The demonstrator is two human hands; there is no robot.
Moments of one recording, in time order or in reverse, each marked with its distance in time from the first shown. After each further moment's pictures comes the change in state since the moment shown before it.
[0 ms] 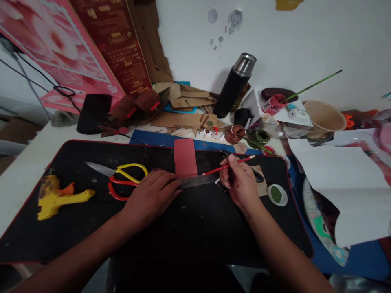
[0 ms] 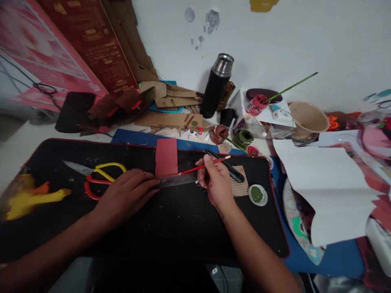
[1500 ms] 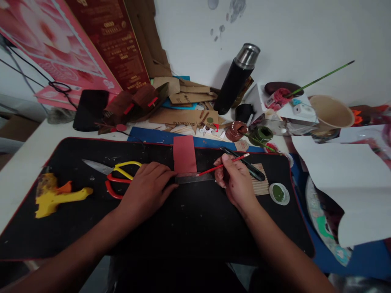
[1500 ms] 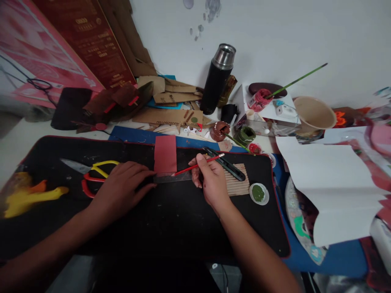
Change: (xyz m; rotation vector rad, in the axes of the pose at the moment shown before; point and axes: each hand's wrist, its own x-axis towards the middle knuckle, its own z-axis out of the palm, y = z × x) left_hand 0.008 -0.008 -0.003 0.000 -0.143 -0.160; right_hand 0.002 0.012 0.004 -0.019 -0.045 0.032
